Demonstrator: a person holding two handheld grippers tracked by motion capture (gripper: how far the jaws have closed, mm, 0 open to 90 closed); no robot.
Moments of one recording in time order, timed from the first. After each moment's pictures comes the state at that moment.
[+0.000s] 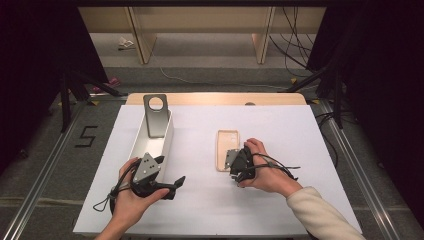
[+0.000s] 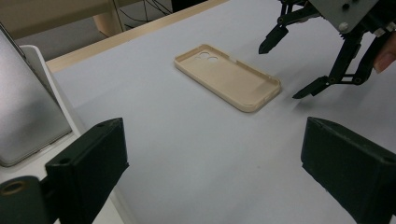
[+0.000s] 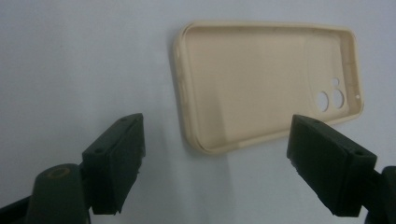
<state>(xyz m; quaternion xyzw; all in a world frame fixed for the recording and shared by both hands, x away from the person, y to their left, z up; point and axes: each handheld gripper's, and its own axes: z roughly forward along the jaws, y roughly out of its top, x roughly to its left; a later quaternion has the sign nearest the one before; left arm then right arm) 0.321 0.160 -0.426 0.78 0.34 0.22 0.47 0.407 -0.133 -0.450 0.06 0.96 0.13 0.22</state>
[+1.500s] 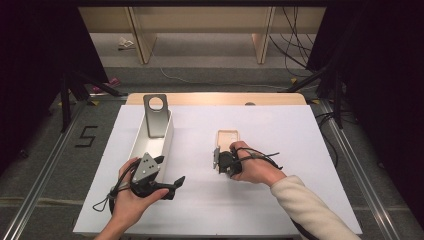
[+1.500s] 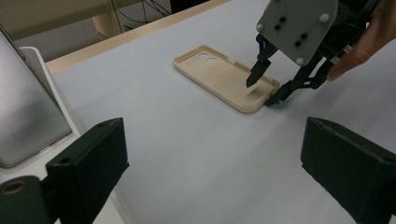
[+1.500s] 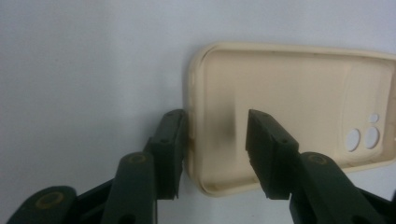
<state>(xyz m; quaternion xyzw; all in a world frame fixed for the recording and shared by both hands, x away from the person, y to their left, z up) 0.321 0.161 -0.425 0.78 0.34 0.22 0.48 0.427 -0.099 -0.457 0.00 0.98 0.06 0.17</state>
